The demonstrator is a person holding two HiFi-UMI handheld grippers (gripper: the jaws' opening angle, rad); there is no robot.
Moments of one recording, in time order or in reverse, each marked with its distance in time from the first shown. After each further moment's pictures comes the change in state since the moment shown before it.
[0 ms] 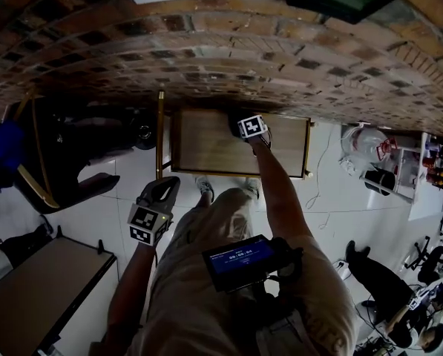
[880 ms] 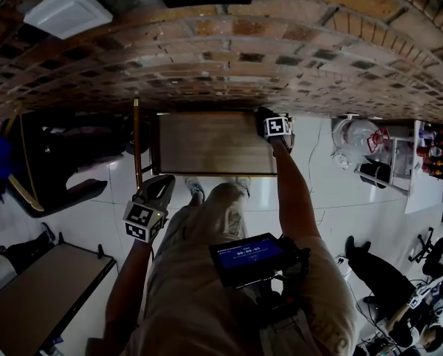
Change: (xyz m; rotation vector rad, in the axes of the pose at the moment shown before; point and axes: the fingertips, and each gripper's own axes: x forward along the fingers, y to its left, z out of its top) left arm 0.054 -0.058 0.028 0.029 0.028 -0.017; right arm -0.062 -0.201 -0.094 0.183 0.023 -0.201
